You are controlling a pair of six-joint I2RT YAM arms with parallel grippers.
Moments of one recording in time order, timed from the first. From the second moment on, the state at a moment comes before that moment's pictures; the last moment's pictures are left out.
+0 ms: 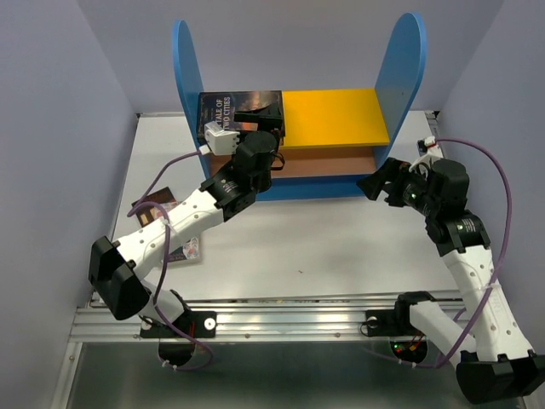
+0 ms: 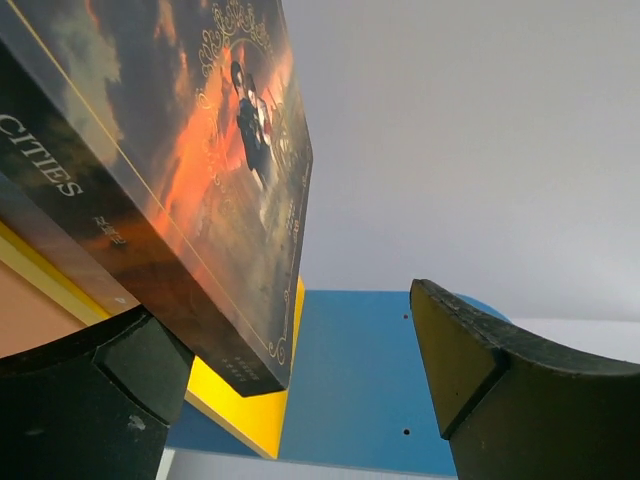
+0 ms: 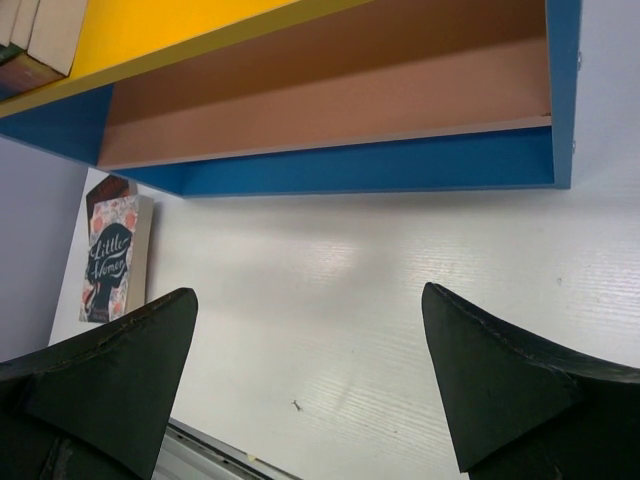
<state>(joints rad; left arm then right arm) -0.84 1.43 1.34 -0.04 -0.87 -1.56 0.13 0.84 0.97 -0.50 -0.32 0.47</state>
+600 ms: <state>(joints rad) -0.79 1.39 1.33 -0.09 -0.56 -1.33 0.13 0.97 1.03 -0.51 -0.50 0.42</state>
